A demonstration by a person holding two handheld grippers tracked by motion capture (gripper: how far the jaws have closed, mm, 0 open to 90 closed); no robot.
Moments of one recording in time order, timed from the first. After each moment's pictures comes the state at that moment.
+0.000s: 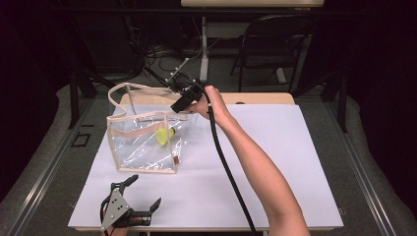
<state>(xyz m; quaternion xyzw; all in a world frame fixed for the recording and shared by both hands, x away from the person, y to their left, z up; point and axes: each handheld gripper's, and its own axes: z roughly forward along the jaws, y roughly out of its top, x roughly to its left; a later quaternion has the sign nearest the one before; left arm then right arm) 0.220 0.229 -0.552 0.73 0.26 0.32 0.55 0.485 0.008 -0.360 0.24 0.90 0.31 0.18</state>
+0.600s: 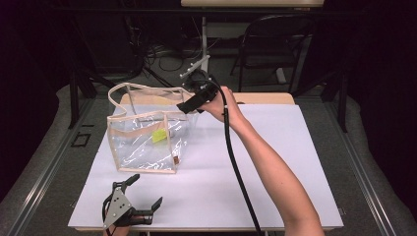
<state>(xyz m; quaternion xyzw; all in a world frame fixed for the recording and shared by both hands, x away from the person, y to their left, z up) 0.223 0.225 -0.554 0.73 0.27 0.31 0.55 0.466 -0.031 -0.343 0.25 0.88 0.36 0.18</state>
